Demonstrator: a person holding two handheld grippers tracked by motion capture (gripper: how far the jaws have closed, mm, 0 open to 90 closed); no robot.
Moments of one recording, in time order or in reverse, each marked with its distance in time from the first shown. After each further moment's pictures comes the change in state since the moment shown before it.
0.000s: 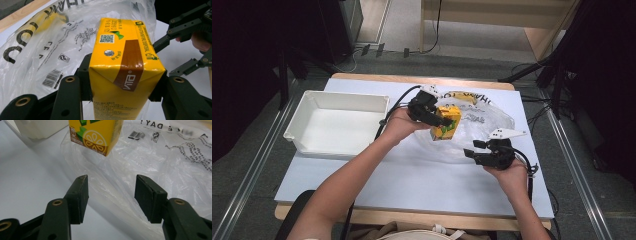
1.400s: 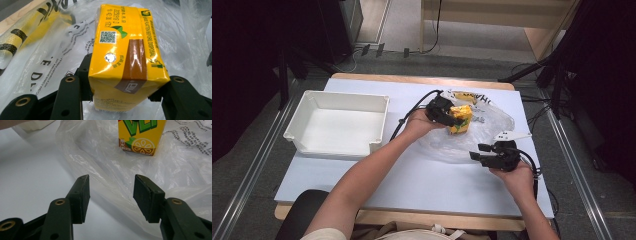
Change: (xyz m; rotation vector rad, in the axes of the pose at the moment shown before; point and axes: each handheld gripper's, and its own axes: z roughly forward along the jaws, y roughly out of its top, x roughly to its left) left arm 0.028 0.000 0.081 -0.003 0.053 0.068; right arm -0.017 -0.015 -0.004 0.033 0.012 0.025
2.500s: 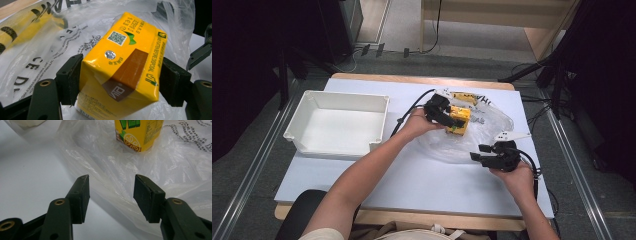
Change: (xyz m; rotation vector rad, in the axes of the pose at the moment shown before) left arm 0.014 -0.008 0.004 -0.068 -0.131 -0.061; right arm -0.002 -0.002 0.001 0.020 -0.009 0.004
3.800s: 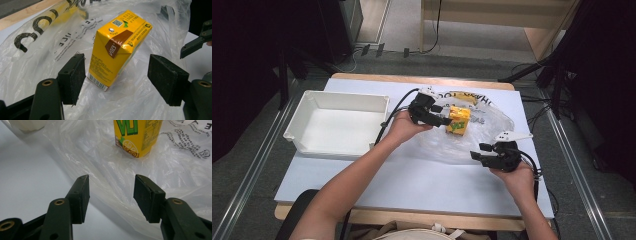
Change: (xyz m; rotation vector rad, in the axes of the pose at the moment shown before) left arm -0.020 -0.009 -0.055 0.000 0.135 -0.068; right arm 0.004 0.002 -0.005 -0.026 -0.017 -0.014
